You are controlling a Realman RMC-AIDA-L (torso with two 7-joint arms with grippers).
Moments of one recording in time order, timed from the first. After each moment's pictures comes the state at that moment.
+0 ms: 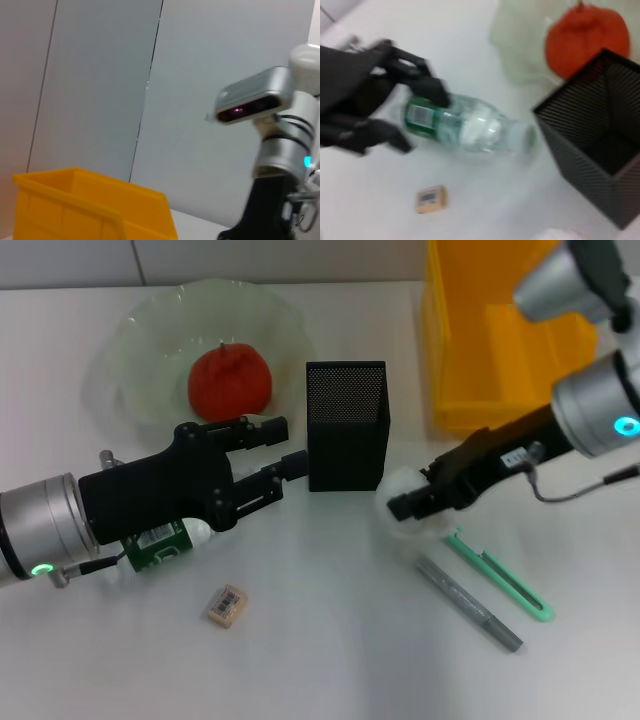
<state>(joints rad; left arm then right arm) -0.37 -2.07 1.14 0.53 1.39 1.52 -1.10 0.61 2.08 -1.24 -1.13 -2.24 -1.54 2.29</state>
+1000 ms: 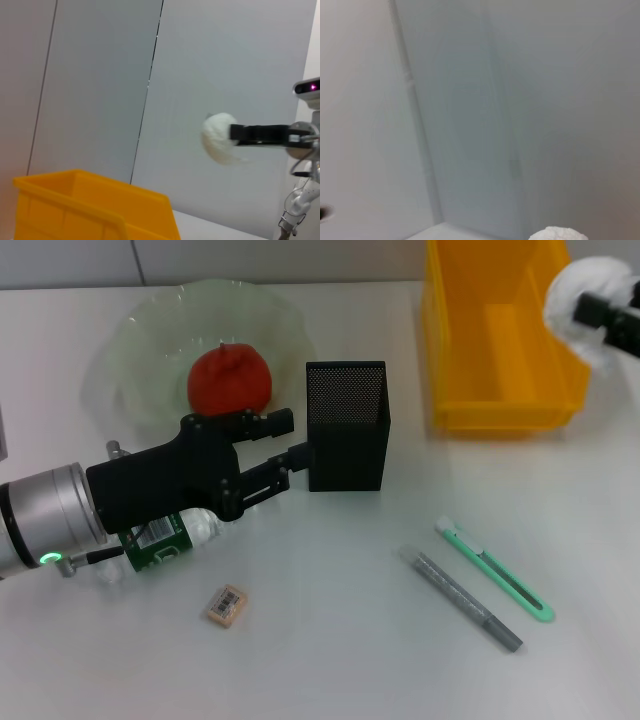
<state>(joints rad) -0.39 -2.07 1.14 0.53 1.39 1.51 -1.10 0.26 2.08 -0.74 -1.05 -1.56 -1.56 1.58</state>
